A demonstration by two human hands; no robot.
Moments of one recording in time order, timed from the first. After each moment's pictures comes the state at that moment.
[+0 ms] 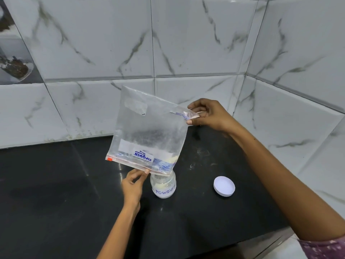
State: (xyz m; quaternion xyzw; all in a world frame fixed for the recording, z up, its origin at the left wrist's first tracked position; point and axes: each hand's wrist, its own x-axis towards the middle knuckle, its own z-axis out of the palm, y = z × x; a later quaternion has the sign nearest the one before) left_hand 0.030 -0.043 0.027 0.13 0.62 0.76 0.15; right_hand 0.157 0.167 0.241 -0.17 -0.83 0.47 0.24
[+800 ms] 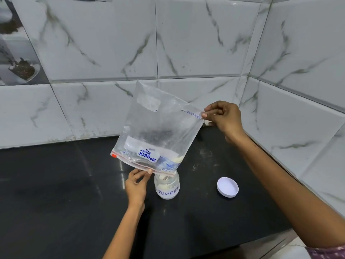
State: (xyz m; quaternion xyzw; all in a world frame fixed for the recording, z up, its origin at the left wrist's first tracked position) left_hand 0.030 -0.042 0.025 0.11 0.62 0.76 0.13; right_hand 0.164 0.162 0.229 -0.26 -0.74 0.46 0.41
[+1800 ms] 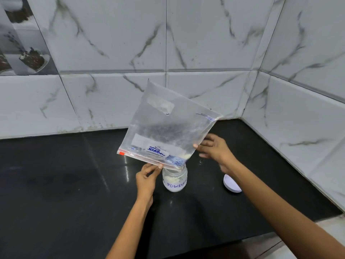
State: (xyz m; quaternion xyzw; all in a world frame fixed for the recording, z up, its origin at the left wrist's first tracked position) left_hand 0.034 -0.045 0.021 0.15 0.60 0.77 0.18; right_hand 0.158 0.138 0.124 -0.28 -0.68 0.64 0.23
